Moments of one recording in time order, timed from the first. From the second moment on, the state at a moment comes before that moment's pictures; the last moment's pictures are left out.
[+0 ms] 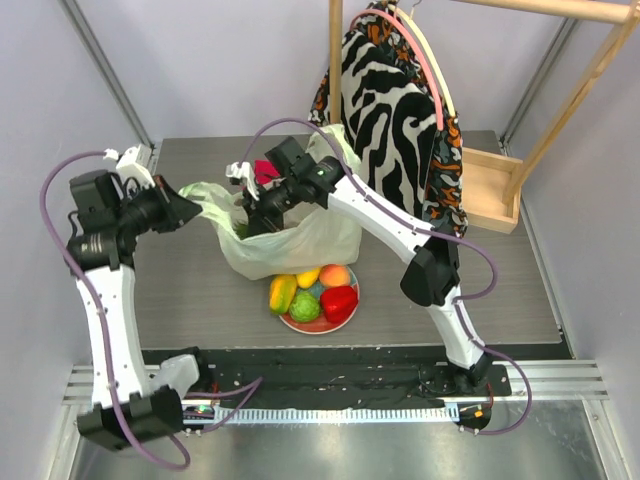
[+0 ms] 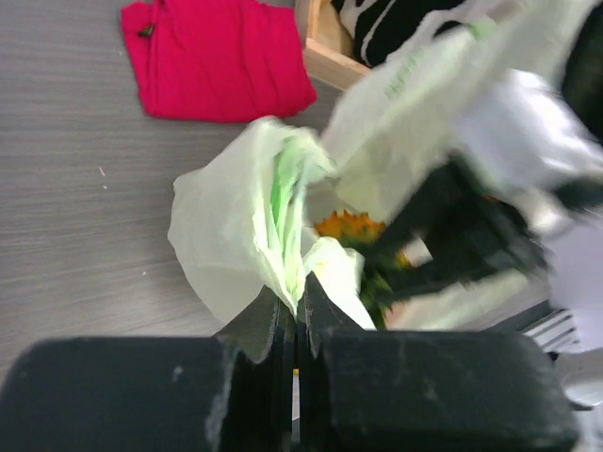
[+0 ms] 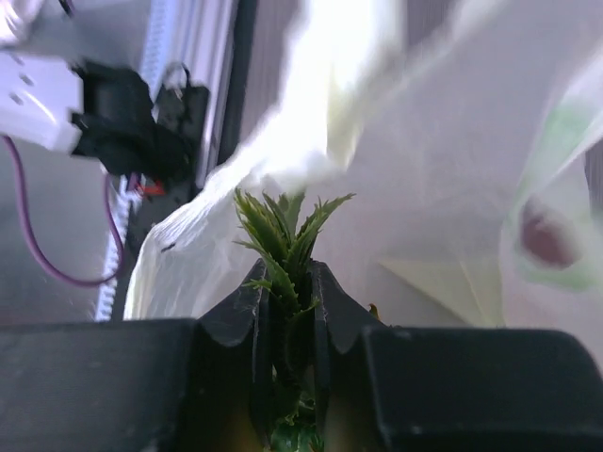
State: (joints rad) left arm 0.27 1.01 1.31 -0.84 0.69 -0.20; right arm 0.85 2.20 2.26 -0.85 -0.81 -0.33
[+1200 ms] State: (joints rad) left arm 0.45 1.26 1.62 -0.64 0.40 -0.49; right arm 0.69 1.93 2.17 0.12 -0.49 0.15
